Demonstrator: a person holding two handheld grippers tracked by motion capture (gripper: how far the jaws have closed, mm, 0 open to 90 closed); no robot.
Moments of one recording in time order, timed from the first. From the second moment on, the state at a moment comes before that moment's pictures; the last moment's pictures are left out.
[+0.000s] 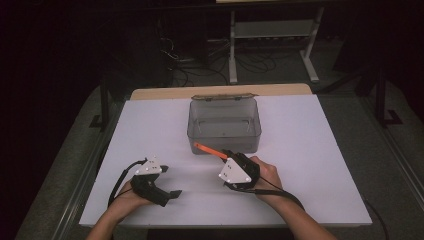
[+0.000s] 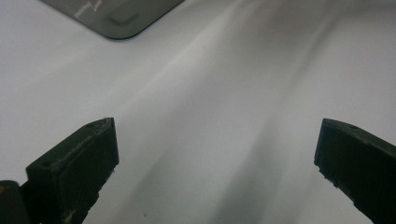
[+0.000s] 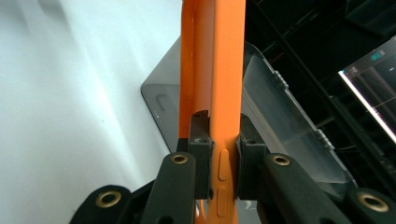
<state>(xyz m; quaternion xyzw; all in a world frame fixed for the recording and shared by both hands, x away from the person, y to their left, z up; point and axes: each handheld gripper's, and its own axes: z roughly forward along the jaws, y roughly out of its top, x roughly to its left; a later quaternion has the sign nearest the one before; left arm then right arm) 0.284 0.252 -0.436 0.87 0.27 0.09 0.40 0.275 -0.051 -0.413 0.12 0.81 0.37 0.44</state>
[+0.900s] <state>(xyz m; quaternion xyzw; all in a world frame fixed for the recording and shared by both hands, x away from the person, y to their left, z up) 0.282 0.251 -0.437 0.87 0.26 0.09 0.40 0.289 -0.068 -0.404 0.20 0.81 0.45 0.32</state>
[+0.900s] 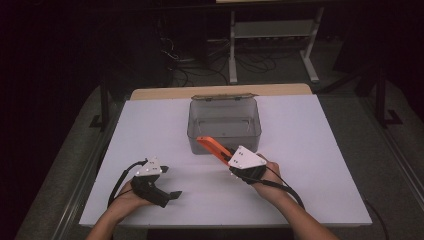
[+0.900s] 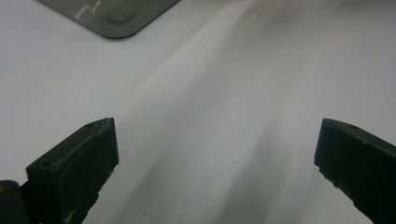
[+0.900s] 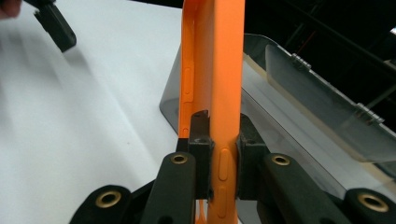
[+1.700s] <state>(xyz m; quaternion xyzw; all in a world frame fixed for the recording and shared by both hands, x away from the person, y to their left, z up) 0.282 0.250 -0.438 0.87 0.26 0.09 0.40 0.304 -0.085 -0.401 0.26 0.79 0.51 0.20</state>
